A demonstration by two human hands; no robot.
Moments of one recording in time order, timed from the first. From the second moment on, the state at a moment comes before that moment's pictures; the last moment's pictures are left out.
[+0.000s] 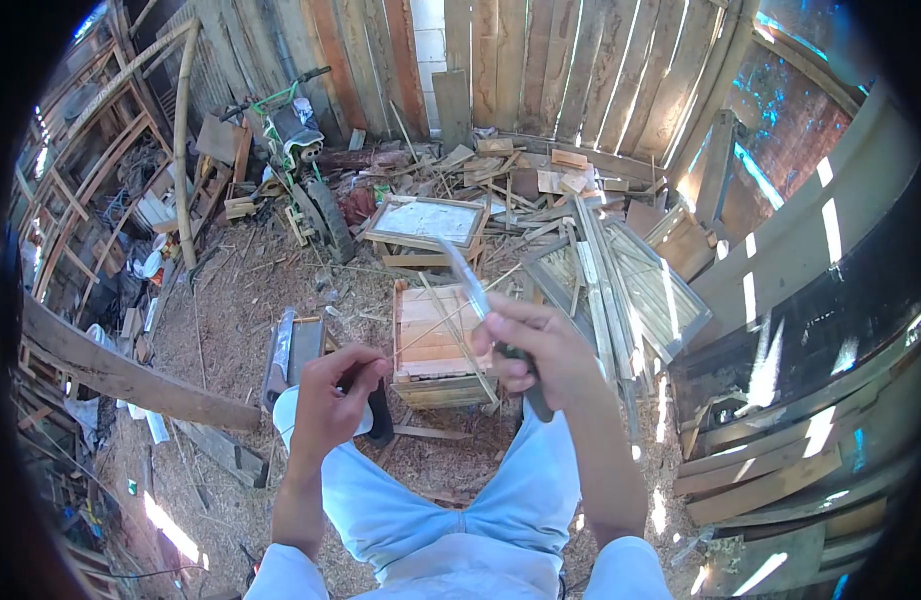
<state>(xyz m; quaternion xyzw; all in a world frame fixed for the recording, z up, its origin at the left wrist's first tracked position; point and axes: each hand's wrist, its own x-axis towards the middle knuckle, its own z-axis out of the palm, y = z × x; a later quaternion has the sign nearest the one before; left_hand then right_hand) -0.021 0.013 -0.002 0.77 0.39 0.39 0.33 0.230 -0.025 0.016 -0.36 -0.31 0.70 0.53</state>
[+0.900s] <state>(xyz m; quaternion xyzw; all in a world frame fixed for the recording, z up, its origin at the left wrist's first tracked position) -0.026 0.041 0.011 0.80 0.34 0.43 0.26 0.238 -0.009 0.007 -0.42 -0.26 0.43 0.75</state>
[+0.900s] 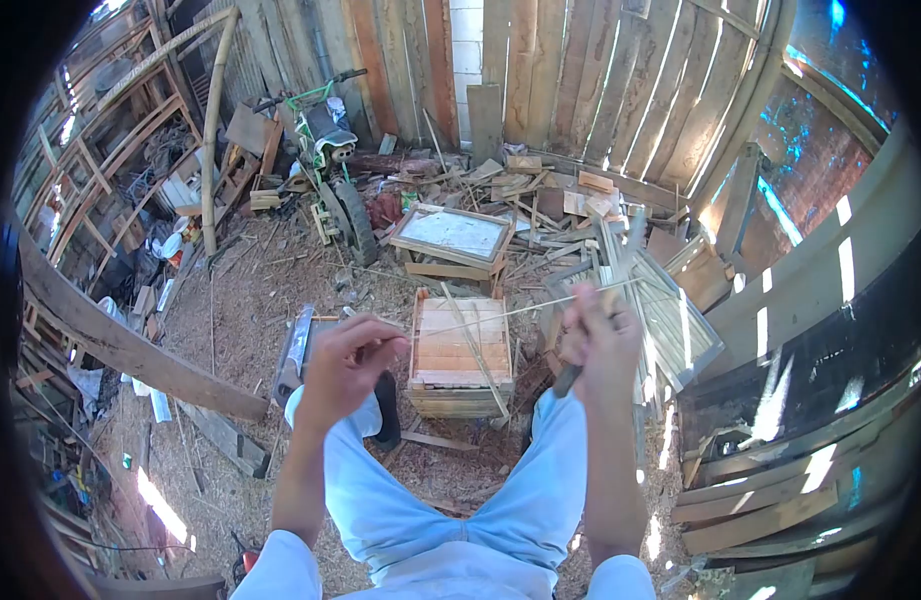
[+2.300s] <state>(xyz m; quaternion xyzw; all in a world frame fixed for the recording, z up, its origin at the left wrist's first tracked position) -0.010 0.018 -0.021 0.75 0.35 0.44 0.35 0.186 -0.018 -0.003 -0.38 -0.42 0.71 0.42</state>
